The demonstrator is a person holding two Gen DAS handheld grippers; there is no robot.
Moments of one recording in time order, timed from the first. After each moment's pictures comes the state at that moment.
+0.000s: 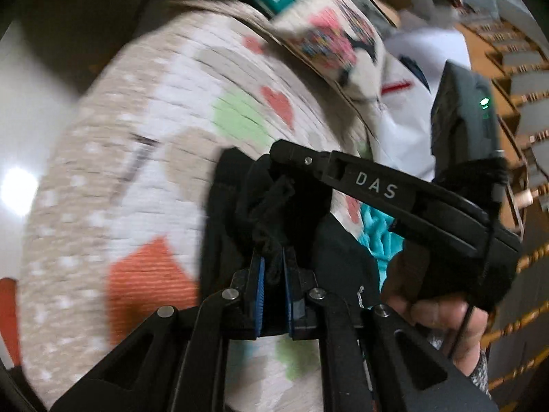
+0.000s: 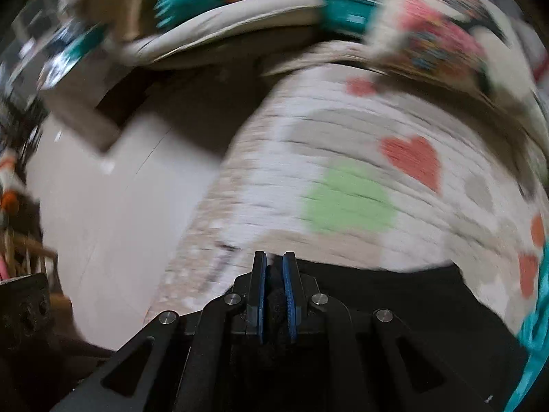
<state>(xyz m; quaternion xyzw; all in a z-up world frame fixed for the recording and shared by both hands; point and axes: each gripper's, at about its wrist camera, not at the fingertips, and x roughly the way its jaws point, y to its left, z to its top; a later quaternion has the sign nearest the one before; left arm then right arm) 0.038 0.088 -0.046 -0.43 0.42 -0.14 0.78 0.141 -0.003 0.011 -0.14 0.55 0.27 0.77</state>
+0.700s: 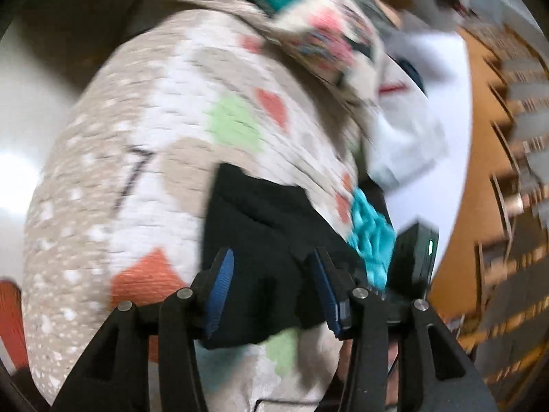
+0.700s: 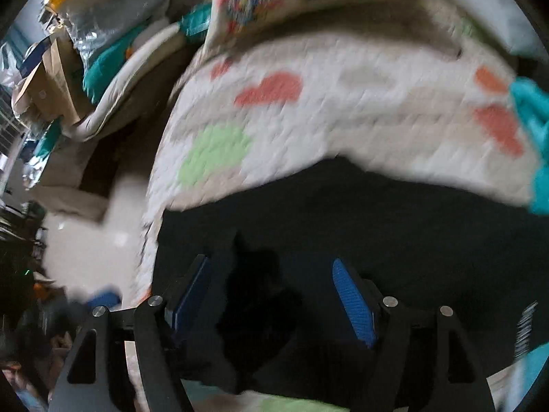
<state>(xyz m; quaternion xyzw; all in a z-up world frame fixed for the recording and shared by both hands) 0.052 0.119 -0.042 -0.47 0.43 -0.14 0.76 0.128 -0.126 -0.020 0.03 0.59 0.22 0.77</state>
